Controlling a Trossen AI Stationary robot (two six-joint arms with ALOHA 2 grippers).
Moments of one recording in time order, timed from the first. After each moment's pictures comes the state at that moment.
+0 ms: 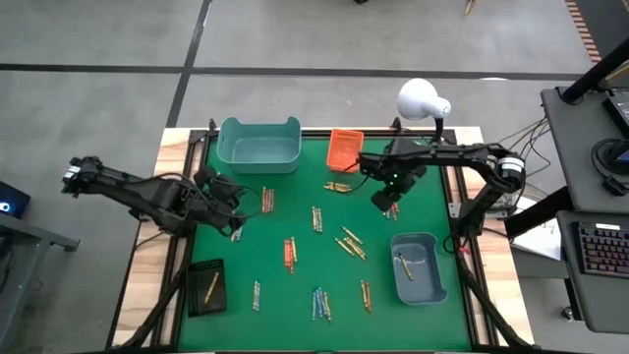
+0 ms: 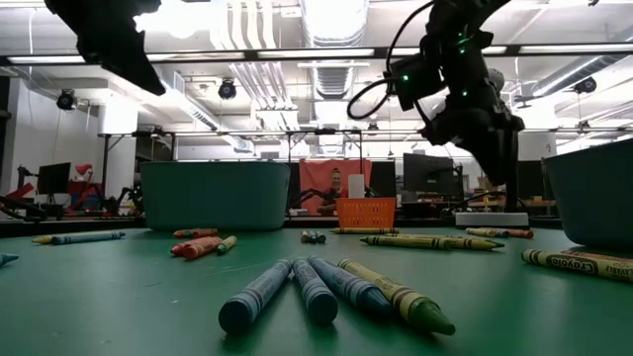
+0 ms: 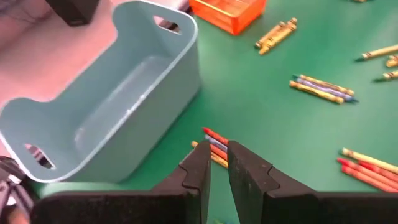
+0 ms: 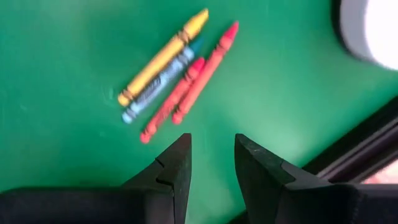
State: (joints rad) left arm -0.28 0.94 0.87 -0.98 -0.75 -0.65; right arm -0.36 1.65 1.17 -1.27 0.02 0.49
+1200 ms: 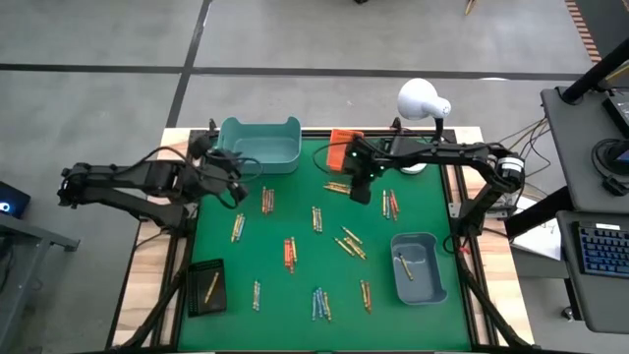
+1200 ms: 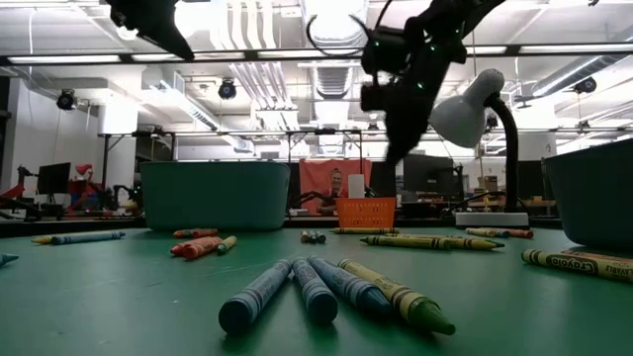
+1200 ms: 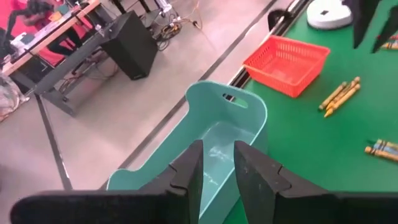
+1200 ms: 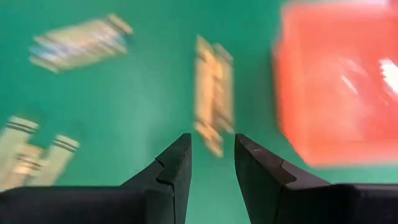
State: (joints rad) left arm -0.06 0.94 1.01 -0.84 -0.87 -0.19; right arm -0.37 1.65 1.20 -0.64 -0.13 -0.15
